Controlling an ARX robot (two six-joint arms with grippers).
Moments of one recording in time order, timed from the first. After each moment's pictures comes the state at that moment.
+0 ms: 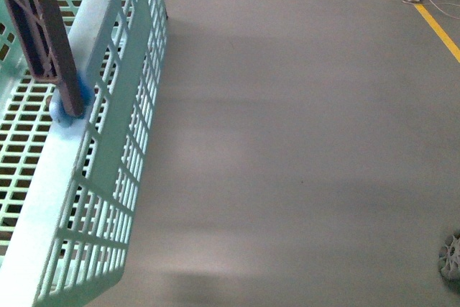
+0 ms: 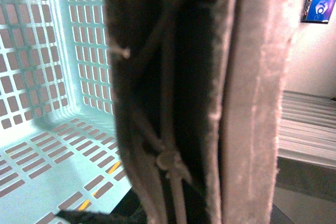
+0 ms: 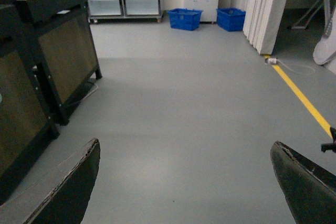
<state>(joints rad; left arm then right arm) -0.22 0.98 0.67 0.08 -0.19 -1.59 0.00 0.00 0.02 0.00 0.00 0.00</state>
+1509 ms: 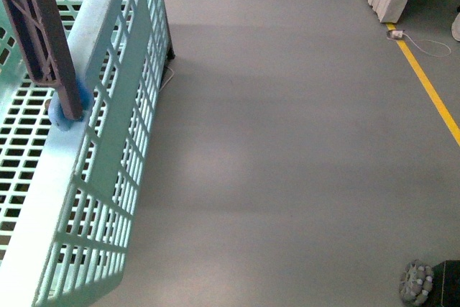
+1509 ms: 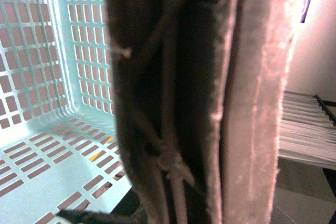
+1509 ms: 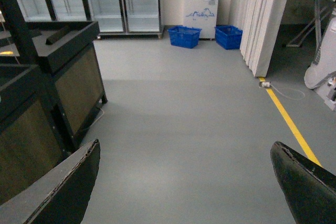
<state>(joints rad) -0.22 0.98 0.67 0.08 -0.19 -1.59 0.00 0.00 0.02 0.00 0.00 0.00</state>
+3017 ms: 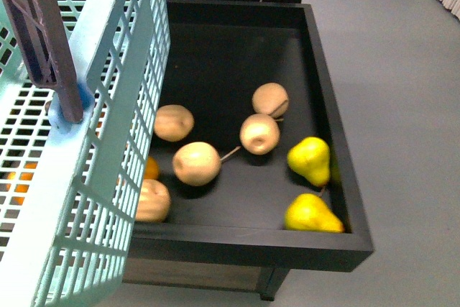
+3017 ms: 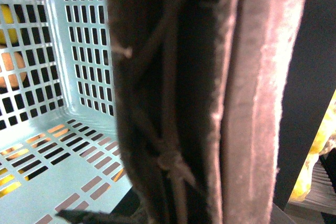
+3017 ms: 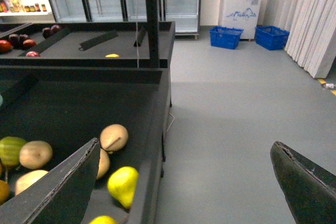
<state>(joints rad) -0.22 0.98 0.67 0.08 -0.19 -1.59 0.00 0.00 0.02 0.00 0.00 0.00</state>
